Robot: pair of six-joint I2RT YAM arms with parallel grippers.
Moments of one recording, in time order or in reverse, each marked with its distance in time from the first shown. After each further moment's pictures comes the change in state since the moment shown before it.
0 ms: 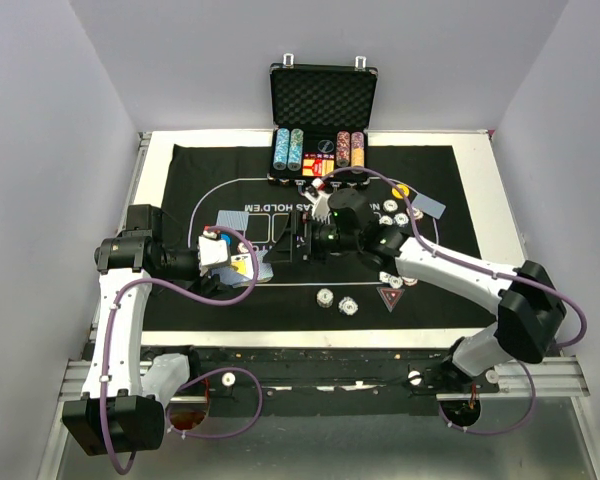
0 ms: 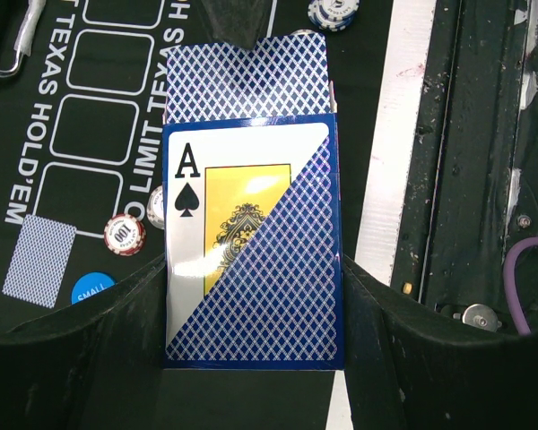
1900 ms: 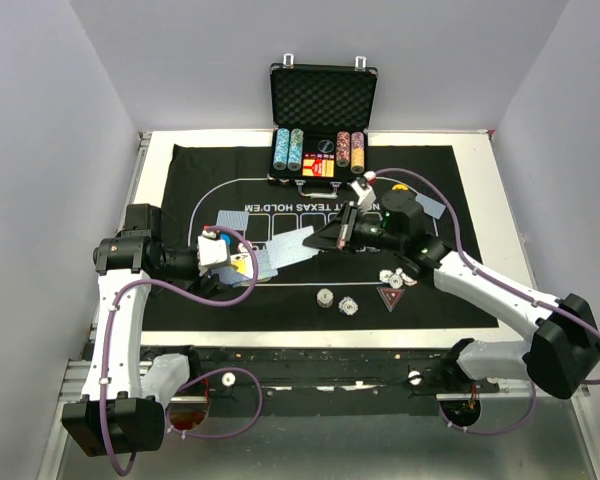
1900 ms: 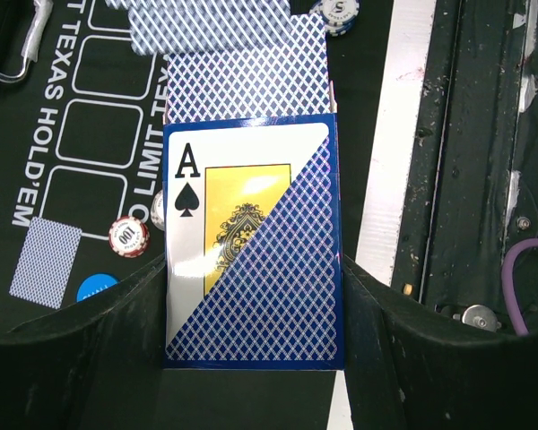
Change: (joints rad) left arm 0.000 -0.005 0.014 -0.011 0.003 0.000; right arm -0.147 -0.218 -0.214 0.215 -0.087 0.230
